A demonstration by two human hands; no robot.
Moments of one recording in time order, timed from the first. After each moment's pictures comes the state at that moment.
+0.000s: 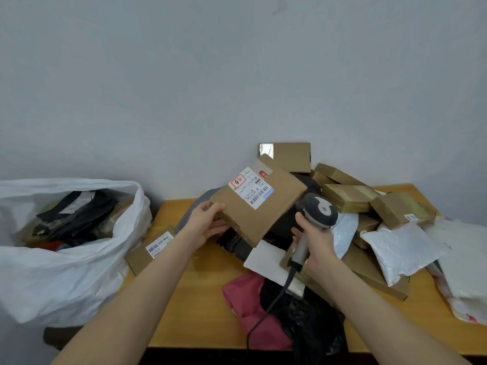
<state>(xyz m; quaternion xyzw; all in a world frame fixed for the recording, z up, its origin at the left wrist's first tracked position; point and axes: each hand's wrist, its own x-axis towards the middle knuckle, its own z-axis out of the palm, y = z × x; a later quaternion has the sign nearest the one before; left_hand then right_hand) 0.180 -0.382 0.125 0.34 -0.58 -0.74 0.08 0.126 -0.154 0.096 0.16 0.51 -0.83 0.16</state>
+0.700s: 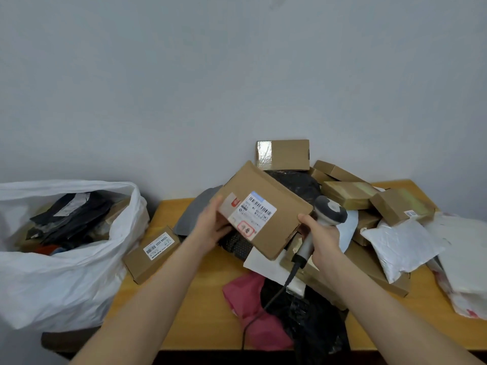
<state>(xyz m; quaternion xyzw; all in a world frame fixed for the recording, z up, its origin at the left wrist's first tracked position) 0.168 -0.376 0.107 0.32 -0.55 -0.76 0.05 0.112 -0.153 0.094 0.22 0.53 -0.81 0.14</state>
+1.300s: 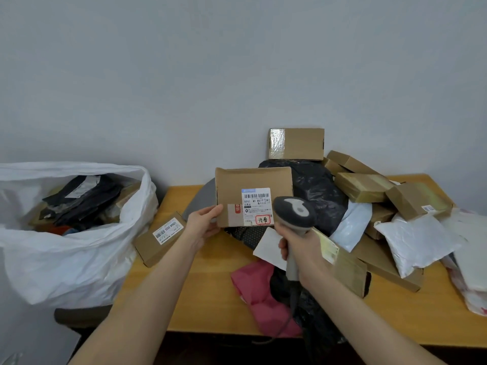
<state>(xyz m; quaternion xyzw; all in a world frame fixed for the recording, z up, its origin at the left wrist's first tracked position) 0.199 -0.431 0.065 0.37 -0.60 -0.70 0.09 0.182 -0.189 0.106 0.08 0.63 -0.74 0.23</state>
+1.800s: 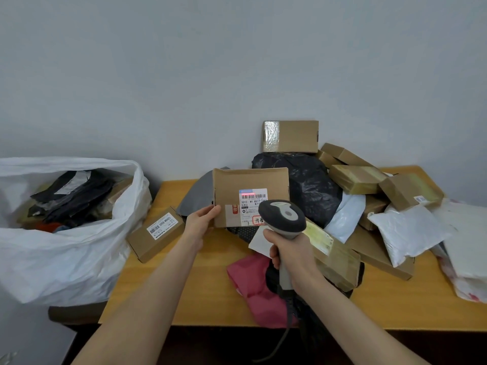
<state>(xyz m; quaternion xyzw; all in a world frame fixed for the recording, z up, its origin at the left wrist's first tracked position) 0.200 -0.428 0.037 0.39 -0.62 -0.67 0.10 0.207 -0.187 0.108 0.04 0.69 -0.68 0.24</state>
